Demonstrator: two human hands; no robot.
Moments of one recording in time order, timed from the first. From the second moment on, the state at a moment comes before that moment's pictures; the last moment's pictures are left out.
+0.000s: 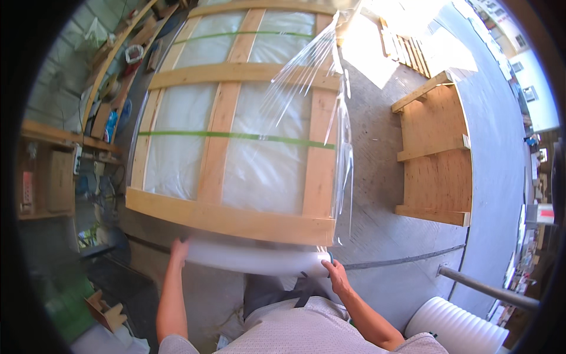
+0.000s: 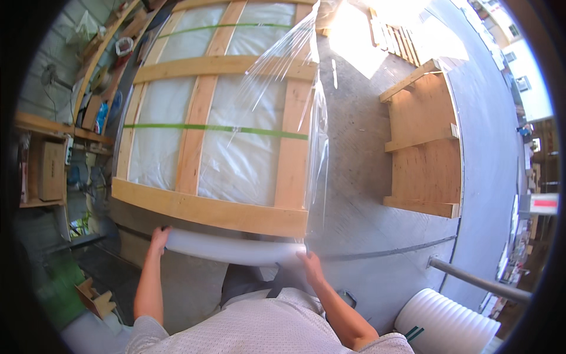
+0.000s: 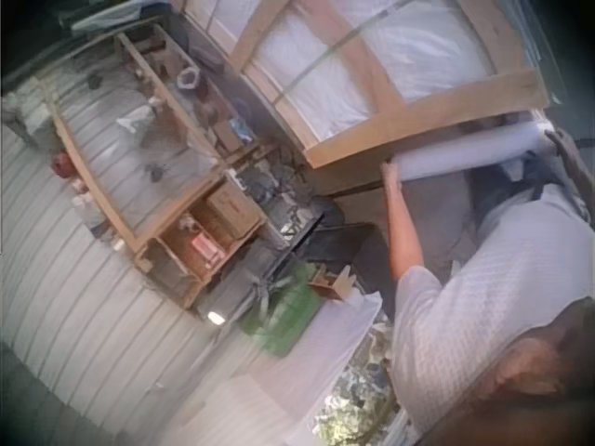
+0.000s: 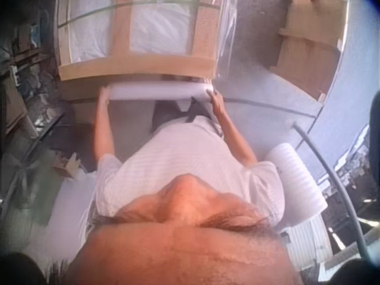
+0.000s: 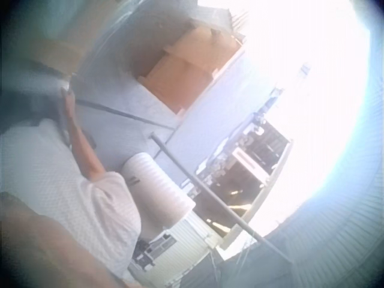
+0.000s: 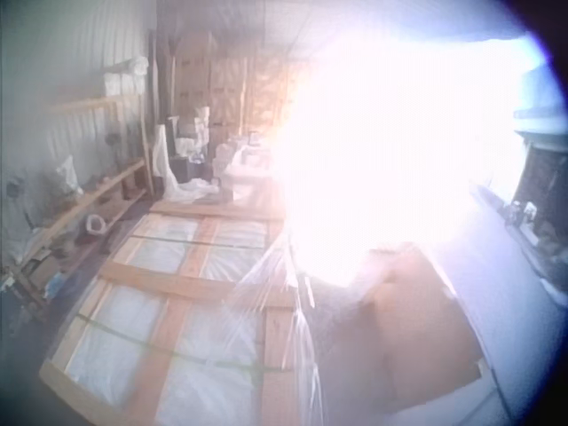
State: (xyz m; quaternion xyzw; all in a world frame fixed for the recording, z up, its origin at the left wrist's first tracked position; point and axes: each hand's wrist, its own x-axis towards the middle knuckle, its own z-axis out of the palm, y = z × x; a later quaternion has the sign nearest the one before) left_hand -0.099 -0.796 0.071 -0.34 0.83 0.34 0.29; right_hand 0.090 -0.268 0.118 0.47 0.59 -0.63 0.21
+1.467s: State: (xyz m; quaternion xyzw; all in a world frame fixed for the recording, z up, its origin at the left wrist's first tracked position) left_hand -0.811 -0.496 0.213 -0.18 0.83 0.53 -0.09; right_hand -0.567 -0.052 0.304 0.39 0.72 -0.54 -0.20
